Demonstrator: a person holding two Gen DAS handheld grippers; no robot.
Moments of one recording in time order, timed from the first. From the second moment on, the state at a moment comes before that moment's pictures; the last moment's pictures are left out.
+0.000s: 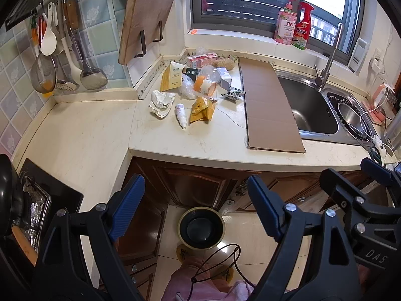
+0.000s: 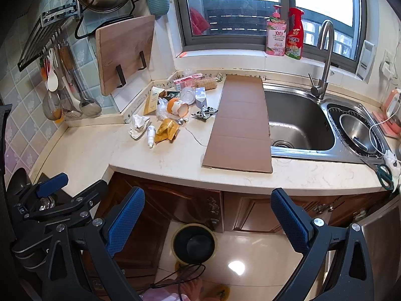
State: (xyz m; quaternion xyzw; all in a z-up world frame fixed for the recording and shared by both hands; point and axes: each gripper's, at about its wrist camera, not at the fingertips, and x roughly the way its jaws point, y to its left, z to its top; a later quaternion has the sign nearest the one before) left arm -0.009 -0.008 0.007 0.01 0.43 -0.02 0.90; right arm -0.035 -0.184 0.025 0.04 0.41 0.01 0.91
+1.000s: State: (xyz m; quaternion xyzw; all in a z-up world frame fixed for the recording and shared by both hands) left arm -0.016 -0.008 0.010 0.01 0.43 -0.02 0.90; right arm -0.037 -0.185 0.025 0.05 0.41 0.03 0.91
